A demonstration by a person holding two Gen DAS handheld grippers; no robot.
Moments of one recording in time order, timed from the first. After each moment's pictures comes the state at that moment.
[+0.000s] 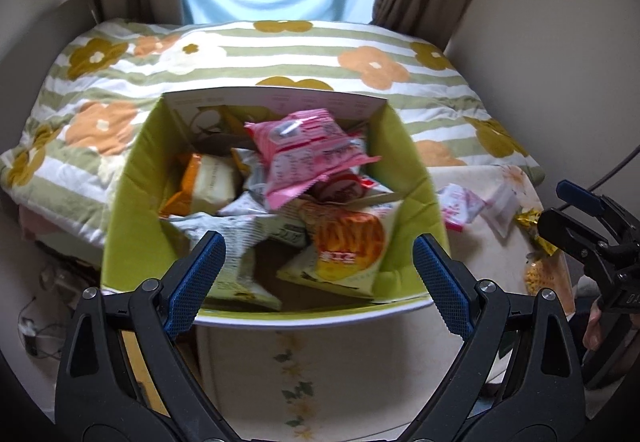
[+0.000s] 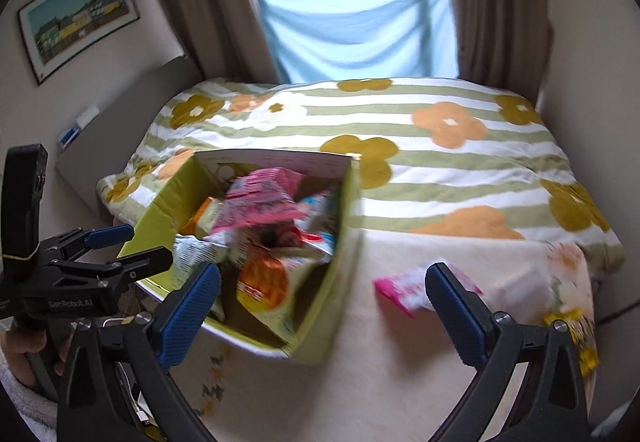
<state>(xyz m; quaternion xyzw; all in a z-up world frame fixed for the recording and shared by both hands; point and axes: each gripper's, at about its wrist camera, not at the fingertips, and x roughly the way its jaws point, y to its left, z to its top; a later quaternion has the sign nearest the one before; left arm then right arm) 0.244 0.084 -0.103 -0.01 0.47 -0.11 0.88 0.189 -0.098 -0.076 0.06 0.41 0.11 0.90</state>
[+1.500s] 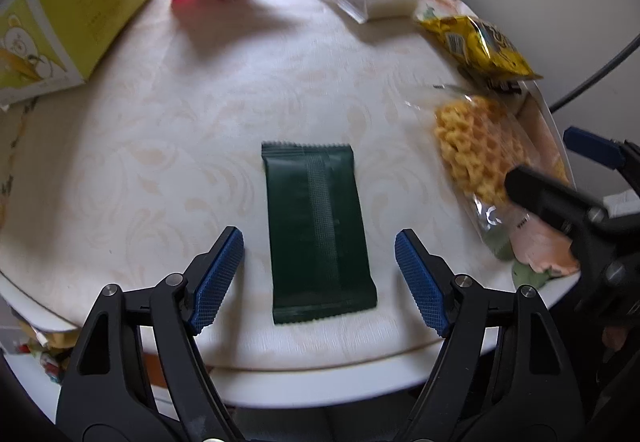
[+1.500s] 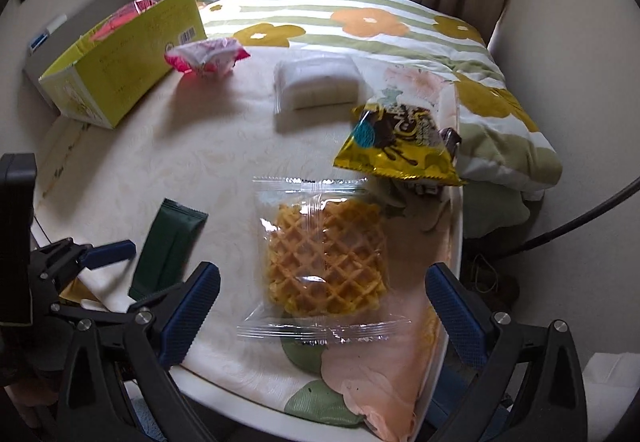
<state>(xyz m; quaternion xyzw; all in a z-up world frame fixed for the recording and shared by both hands) 0.082 -0.229 -0.294 -0.02 0.56 -0.09 0.83 0.053 -0.333 -0.225 -0.04 0.52 0.09 0.85</state>
